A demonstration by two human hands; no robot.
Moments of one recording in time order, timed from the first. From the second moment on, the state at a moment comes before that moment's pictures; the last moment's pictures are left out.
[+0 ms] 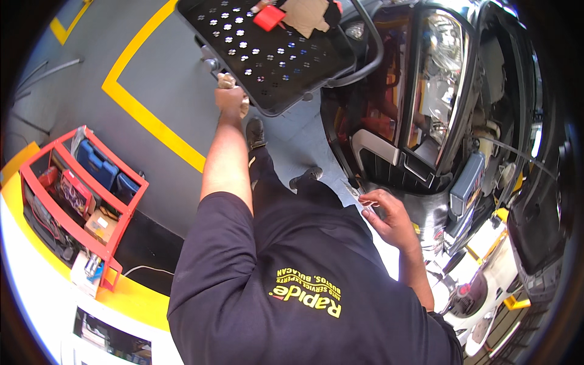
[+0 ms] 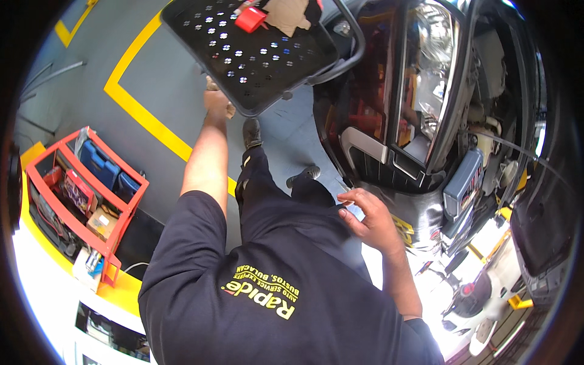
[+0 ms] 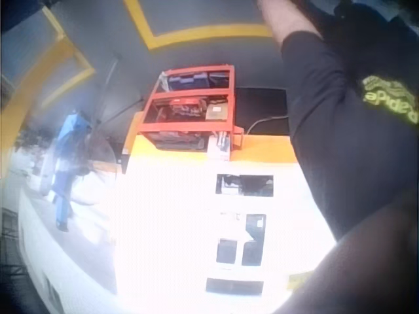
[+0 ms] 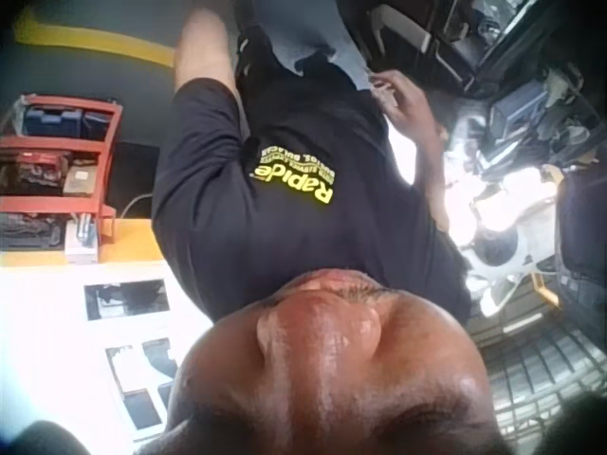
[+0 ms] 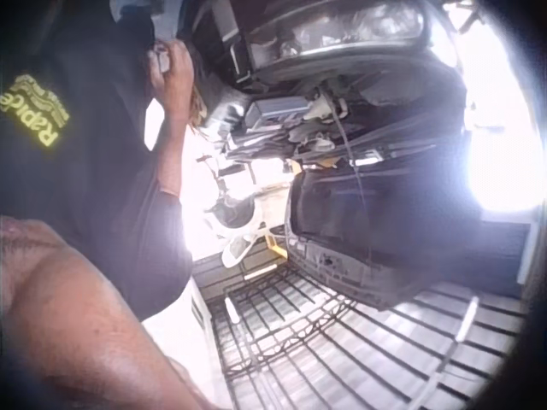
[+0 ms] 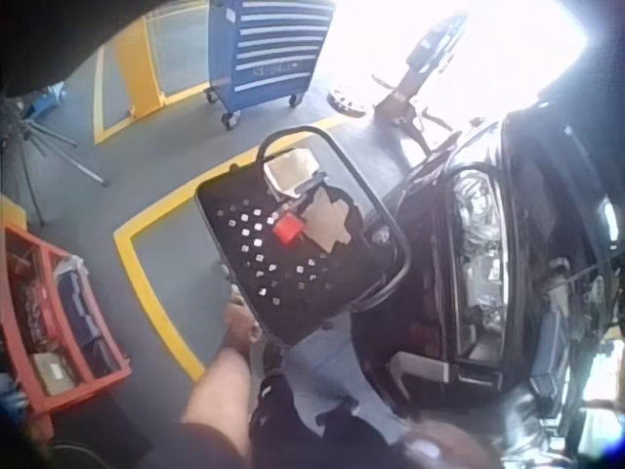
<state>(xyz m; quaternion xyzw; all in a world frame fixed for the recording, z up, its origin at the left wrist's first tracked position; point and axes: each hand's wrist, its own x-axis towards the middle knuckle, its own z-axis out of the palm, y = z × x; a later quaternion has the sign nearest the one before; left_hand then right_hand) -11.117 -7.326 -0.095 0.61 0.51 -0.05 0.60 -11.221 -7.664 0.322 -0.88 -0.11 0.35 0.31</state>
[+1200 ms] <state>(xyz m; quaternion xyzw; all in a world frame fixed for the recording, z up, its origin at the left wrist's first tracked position) -11.315 -7.743 0.381 0.70 -0.16 -0.39 0.57 -11.459 -8.008 0.316 -0.89 -0.07 -0.01 0.46</state>
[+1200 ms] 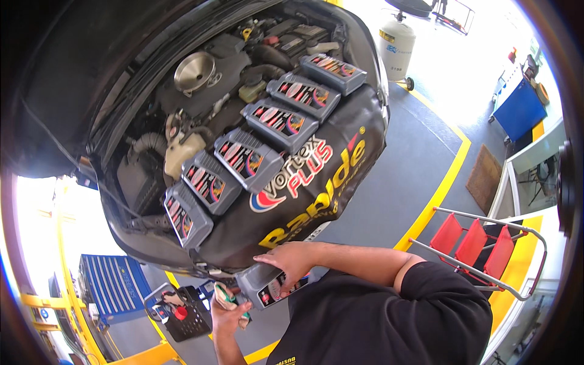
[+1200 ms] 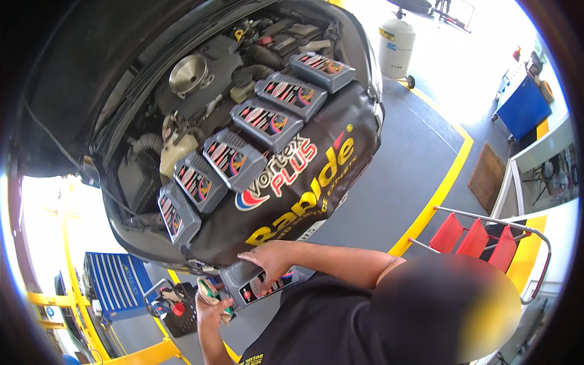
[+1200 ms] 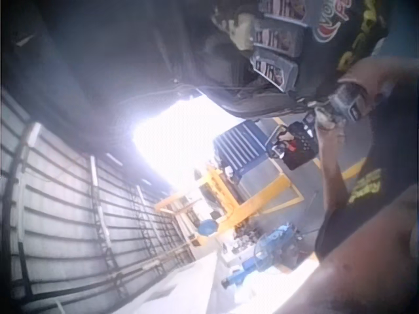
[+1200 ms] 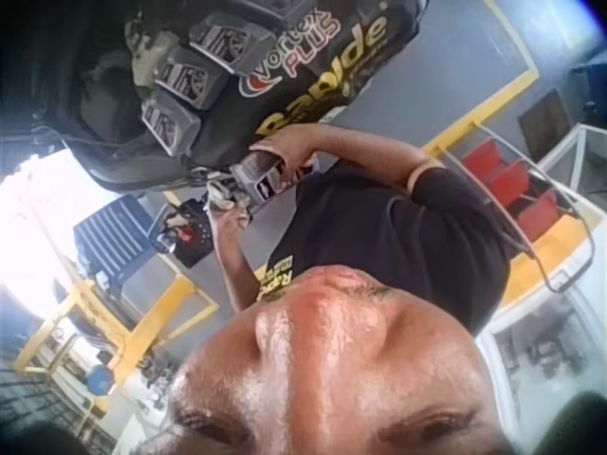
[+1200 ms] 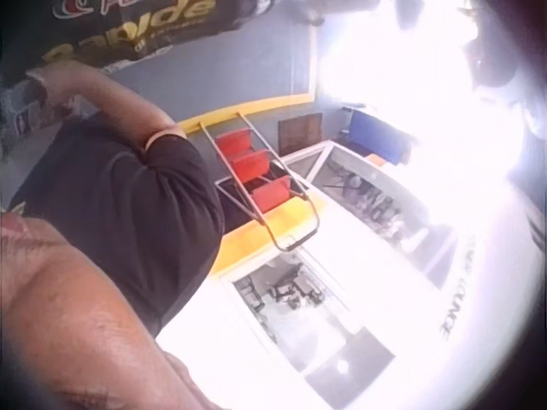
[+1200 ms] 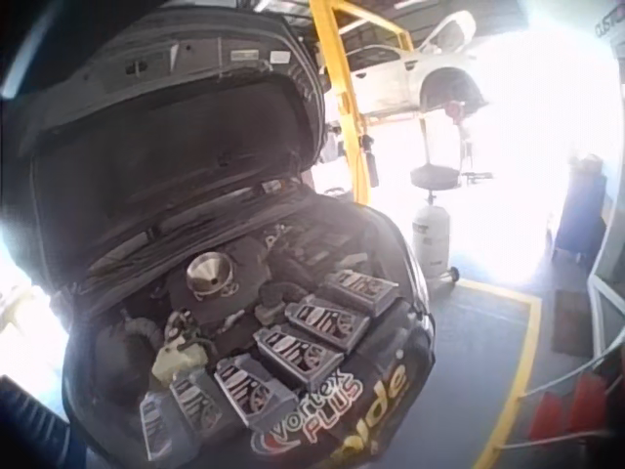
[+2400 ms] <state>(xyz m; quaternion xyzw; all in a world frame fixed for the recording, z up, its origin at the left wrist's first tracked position) -11.393 -8.129 0.435 0.57 0.01 -0.18 0.80 -11.537 -8.716 0.374 -0.89 0.41 -0.03 0.20</state>
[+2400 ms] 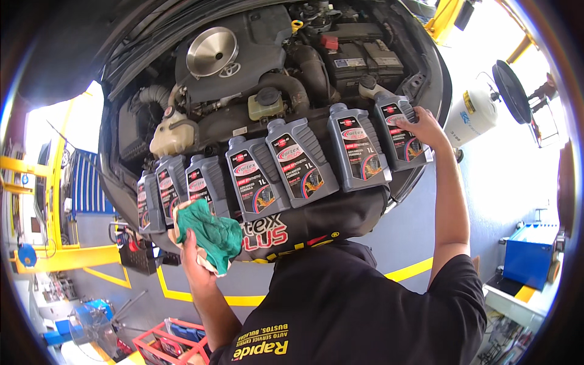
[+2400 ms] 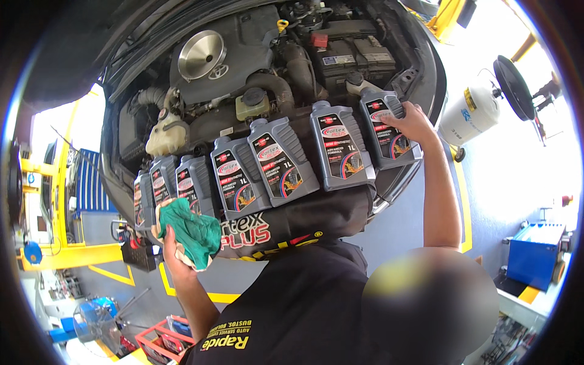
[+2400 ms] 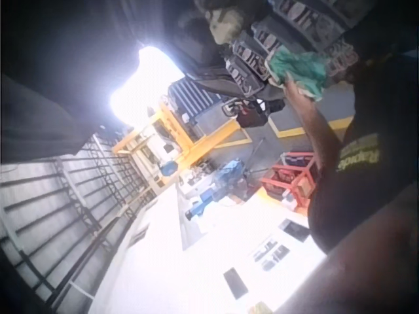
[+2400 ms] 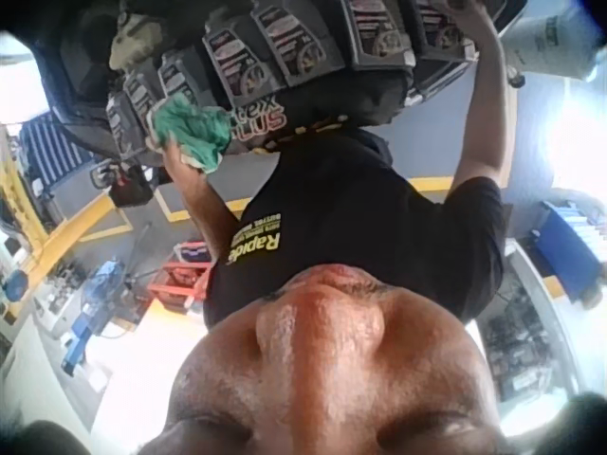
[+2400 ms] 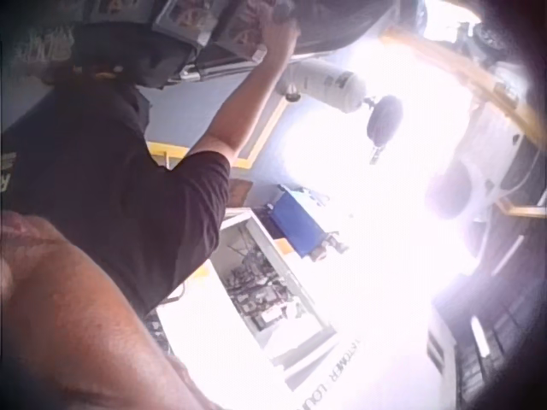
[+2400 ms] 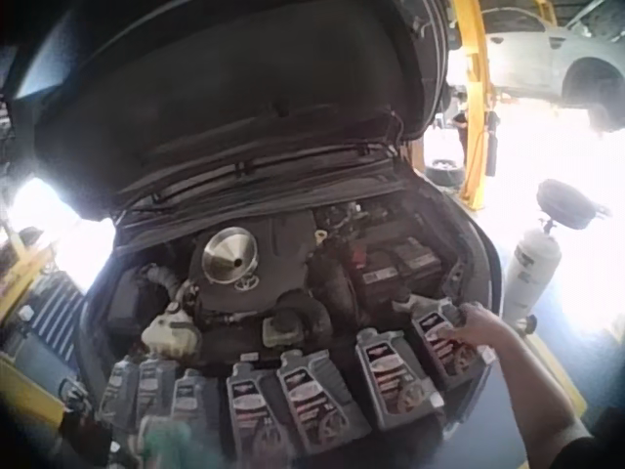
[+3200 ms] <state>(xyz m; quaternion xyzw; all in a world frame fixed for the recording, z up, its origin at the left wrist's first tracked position) -11.345 -8.174 0.429 0.35 -0.19 -0.32 0.86 -11.538 -8.495 0.423 -0.88 0.25 -0.29 0.28</state>
